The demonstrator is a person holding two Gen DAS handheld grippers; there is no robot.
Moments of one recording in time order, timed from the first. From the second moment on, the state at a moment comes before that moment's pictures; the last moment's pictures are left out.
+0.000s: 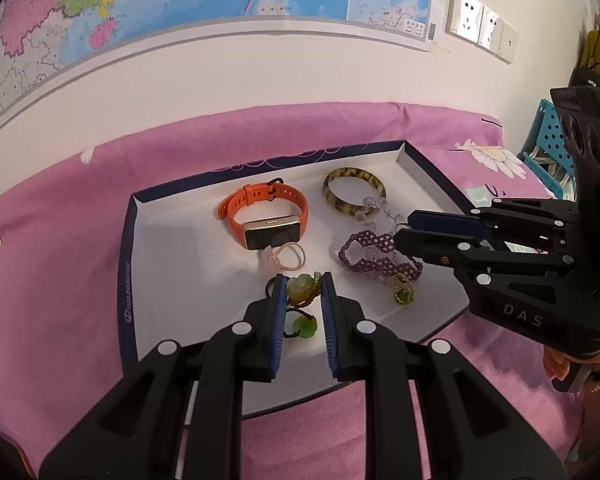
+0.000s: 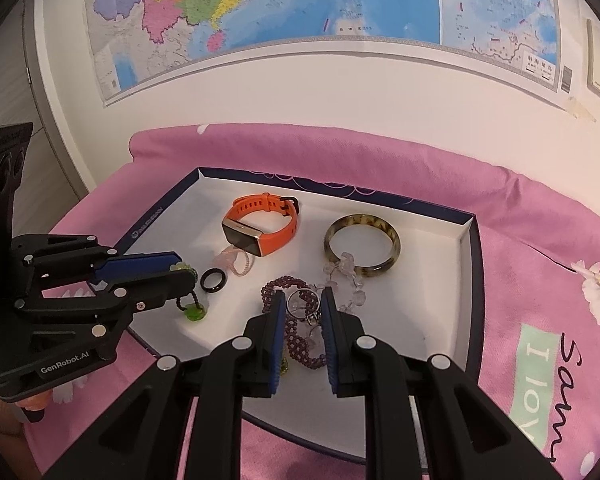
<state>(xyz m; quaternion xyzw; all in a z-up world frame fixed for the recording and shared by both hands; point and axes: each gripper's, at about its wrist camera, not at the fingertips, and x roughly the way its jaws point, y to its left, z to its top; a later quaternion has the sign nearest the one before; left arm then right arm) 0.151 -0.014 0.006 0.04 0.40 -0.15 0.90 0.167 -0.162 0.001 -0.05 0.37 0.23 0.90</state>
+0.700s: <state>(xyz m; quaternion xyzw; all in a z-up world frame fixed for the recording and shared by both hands) 0.166 -0.018 -0.006 0.04 0.41 -0.14 0.90 0.174 -0.160 -0.006 -0.05 0.38 0.23 0.89</state>
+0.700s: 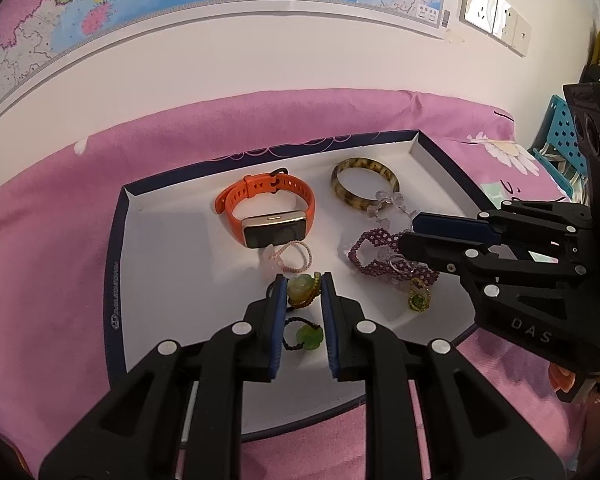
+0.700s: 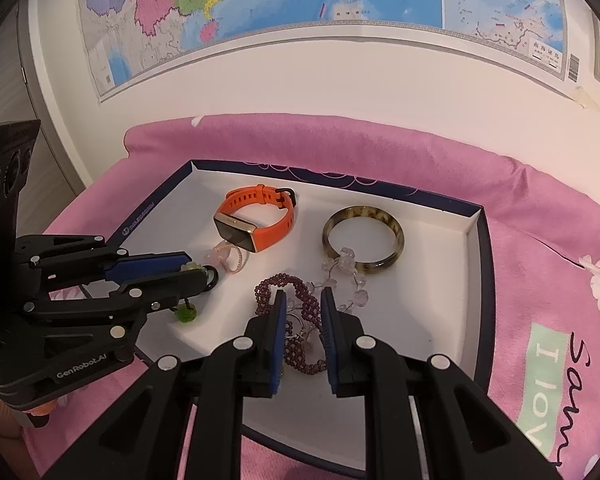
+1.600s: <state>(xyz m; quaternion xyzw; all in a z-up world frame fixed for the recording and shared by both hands) 0.141 -0.013 0.009 0.05 0.39 -0.13 0.91 0.150 -0.177 0.005 -0.02 0.36 0.21 0.91</state>
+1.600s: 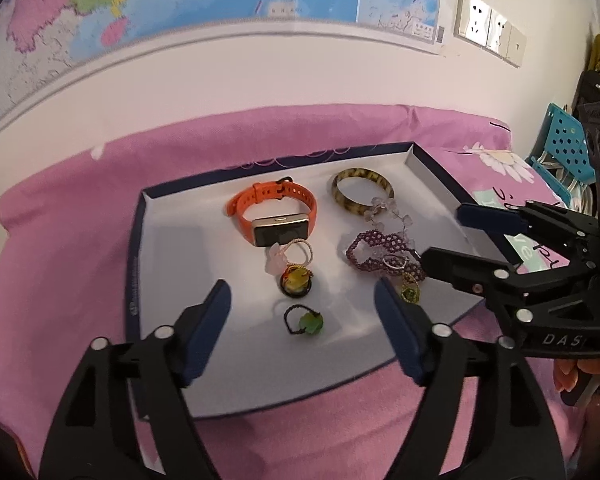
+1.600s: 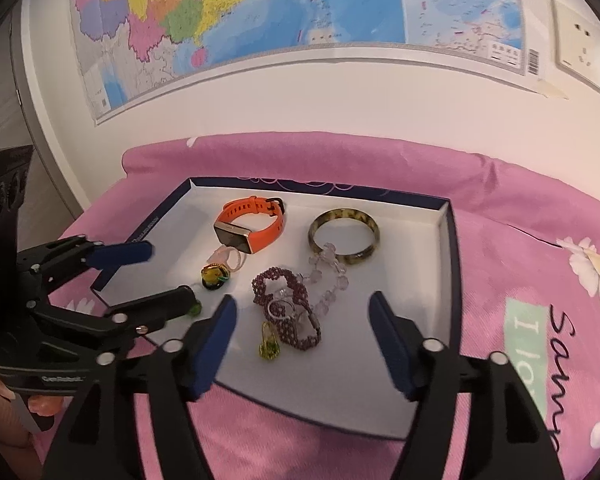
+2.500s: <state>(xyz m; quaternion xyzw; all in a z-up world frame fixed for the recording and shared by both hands) 0.054 0.016 0.008 0.02 0.37 -0.04 0.93 0.060 -0.192 0.001 -0.02 0.32 0.17 0.93</state>
